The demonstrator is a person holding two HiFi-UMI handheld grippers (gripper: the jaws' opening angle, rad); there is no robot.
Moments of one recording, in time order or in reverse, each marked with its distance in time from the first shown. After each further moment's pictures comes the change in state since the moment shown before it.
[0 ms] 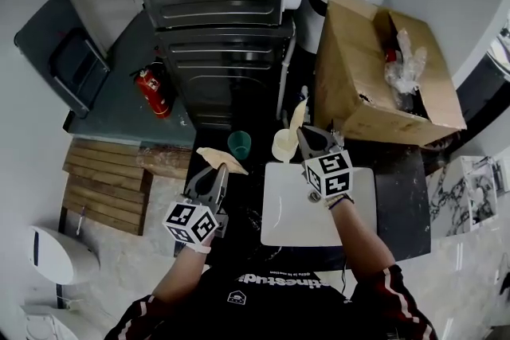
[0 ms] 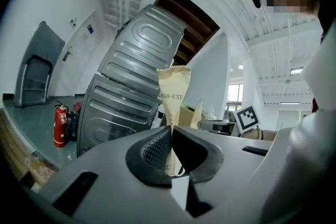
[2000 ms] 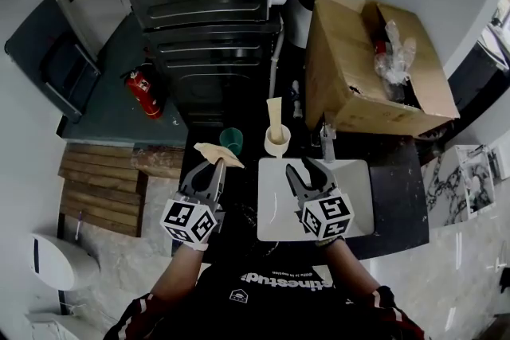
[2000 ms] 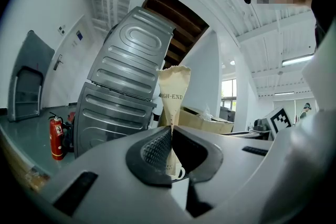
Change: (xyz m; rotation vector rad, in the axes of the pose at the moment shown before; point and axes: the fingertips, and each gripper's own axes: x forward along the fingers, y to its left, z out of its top) left arm 0.007 -0.021 0.013 0.107 -0.018 -0.050; right arm -0.084 0.053 -0.034 0.210 -0.075 -0.019
